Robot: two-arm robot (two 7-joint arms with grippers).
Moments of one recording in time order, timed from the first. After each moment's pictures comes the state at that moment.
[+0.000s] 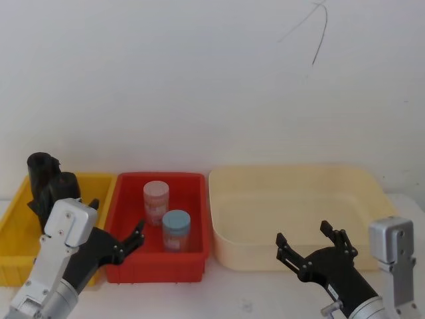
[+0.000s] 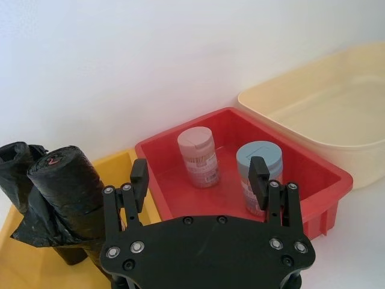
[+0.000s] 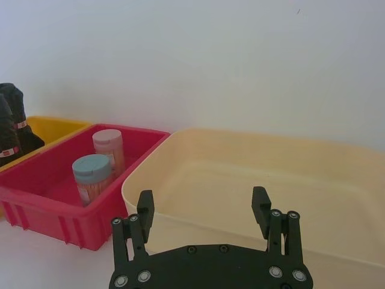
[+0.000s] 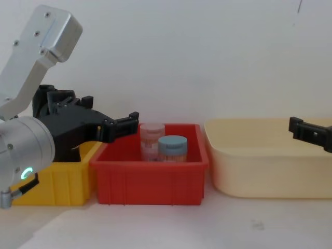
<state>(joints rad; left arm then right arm) -0.24 0.38 0.45 -1.63 -0.20 0.01 -0.01 -0.01 0.34 -0.23 -1.77 0.29 0.03 0.07</state>
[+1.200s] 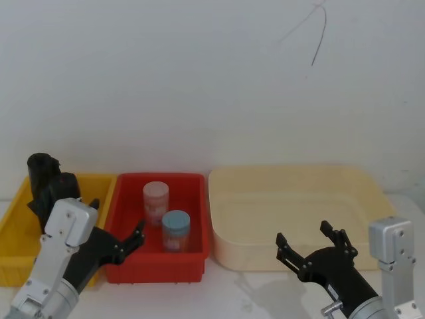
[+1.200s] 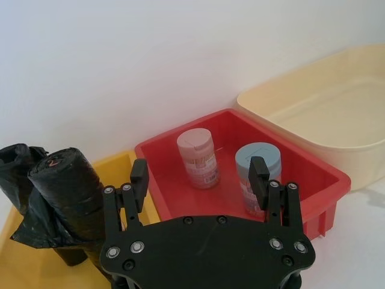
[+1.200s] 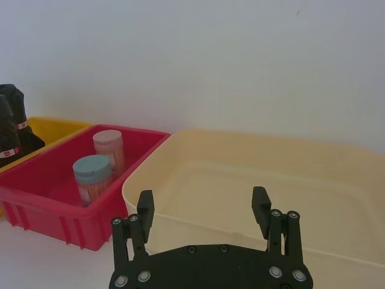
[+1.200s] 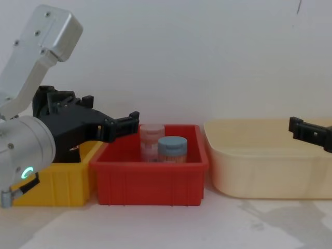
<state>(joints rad) -0.24 0.38 0.45 -1.63 -0.20 0.01 -0.01 -0.01 0.34 -0.23 -1.77 0.29 0.03 0.07</state>
